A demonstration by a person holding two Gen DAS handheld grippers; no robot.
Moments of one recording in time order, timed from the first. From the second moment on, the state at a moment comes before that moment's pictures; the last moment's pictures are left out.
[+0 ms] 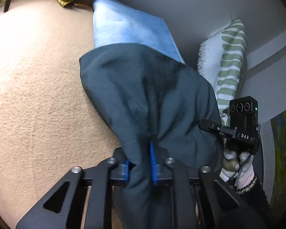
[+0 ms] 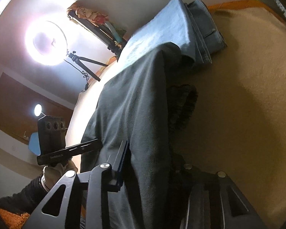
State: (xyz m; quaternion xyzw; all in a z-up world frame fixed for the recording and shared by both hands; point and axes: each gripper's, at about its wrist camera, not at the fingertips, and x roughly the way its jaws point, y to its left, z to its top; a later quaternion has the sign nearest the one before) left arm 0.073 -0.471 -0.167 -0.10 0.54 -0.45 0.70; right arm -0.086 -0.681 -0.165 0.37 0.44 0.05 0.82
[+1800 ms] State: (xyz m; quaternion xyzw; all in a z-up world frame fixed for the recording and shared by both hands) left arm 0.051 -0.464 -0.038 -0.01 0.36 -0.51 0.78; right arm -0.081 -0.609 -0.008 0.23 0.37 -0.01 0.90
